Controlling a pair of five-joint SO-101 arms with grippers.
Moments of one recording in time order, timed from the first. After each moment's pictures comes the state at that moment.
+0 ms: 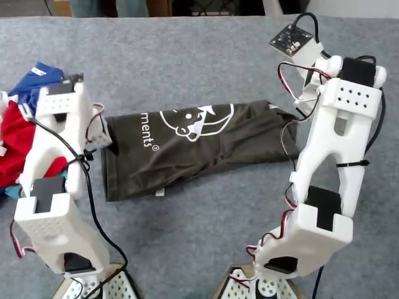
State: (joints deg) left arm -12.7 15.3 4.7 80.1 9.2; right arm 16.9 10.6 -22.6 89.1 57.2
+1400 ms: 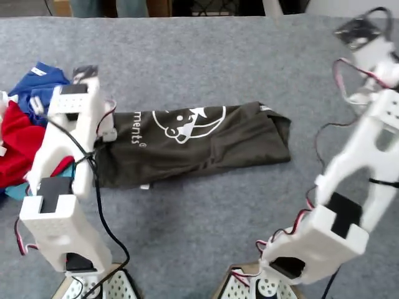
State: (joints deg) left arm -7.4 15.0 -0.2 77.9 7.6; right arm 33.9 10.6 -33.5 89.1 57.2
